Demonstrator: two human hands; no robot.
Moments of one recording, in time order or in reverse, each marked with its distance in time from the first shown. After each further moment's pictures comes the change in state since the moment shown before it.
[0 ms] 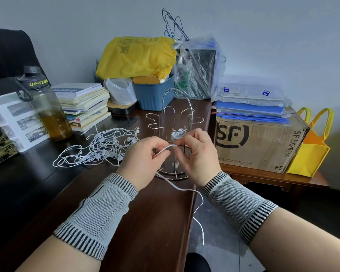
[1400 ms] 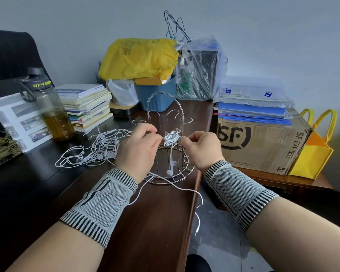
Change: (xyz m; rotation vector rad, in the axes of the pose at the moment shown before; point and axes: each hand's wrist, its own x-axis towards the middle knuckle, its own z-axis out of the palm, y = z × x) left_hand 0.011 -0.010 -0.007 0.395 0.264 0.351; right_hand 0.030 -0.002 -0.006 0.146 -0.217 0.638
